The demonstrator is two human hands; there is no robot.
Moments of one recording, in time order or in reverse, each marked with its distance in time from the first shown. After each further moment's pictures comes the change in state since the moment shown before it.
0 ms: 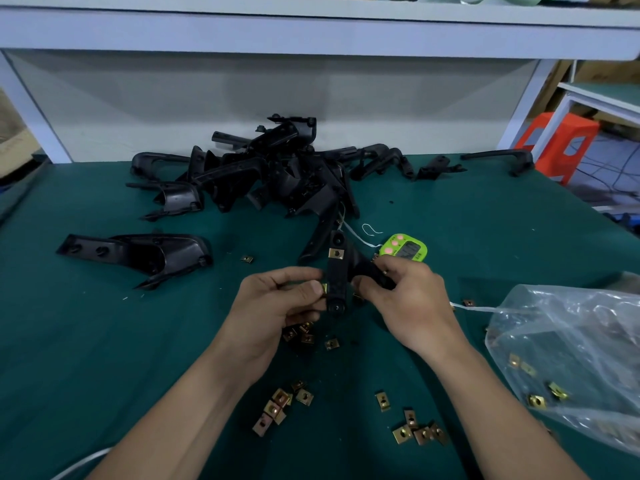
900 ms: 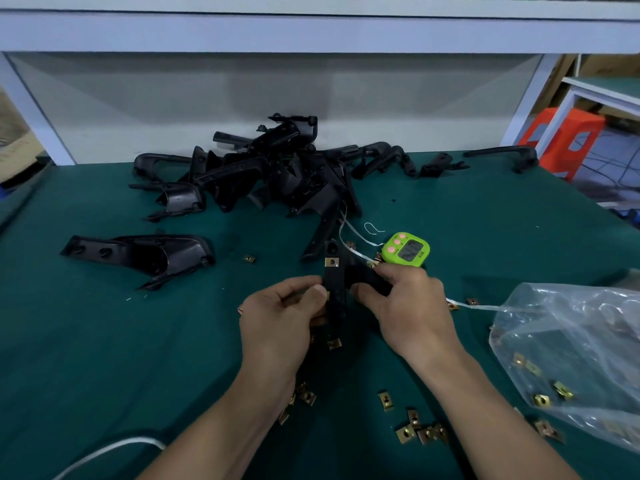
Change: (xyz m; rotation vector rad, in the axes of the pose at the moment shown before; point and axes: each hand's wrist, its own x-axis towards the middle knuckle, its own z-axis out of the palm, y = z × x) left_hand -0.009 -0.023 0.025 0.064 0.381 0.071; right_hand -0.008 0.001 0.007 -0.194 0.037 0.045
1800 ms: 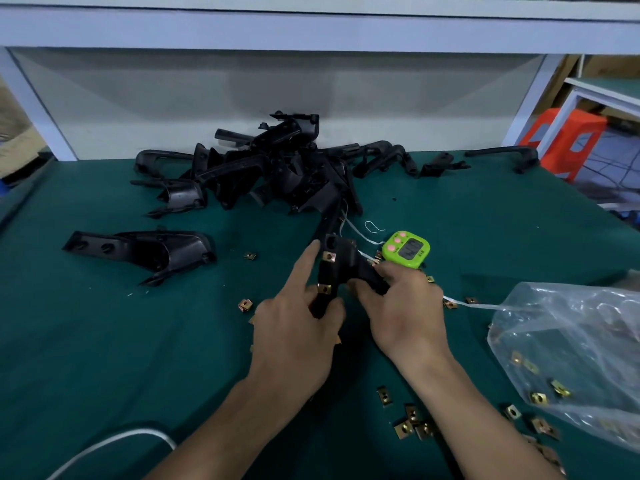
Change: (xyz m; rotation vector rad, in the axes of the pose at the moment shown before) left_hand -0.012 -0.002 0.000 0.748 -0.083 0.515; right_hand -0.008 -0.011 0.009 0.058 0.103 0.042
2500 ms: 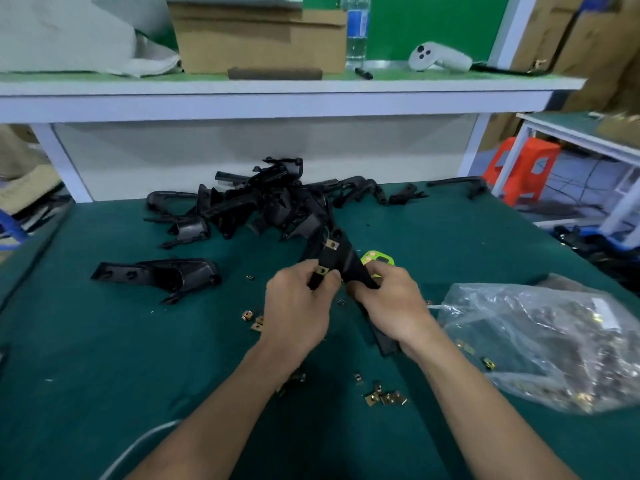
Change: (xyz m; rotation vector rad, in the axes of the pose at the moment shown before) left_hand 0.017 0.041 -0.015 -0.041 0.027 0.111; right_hand -0.009 -0.034 -0.062 0.249 -0.218 0.095
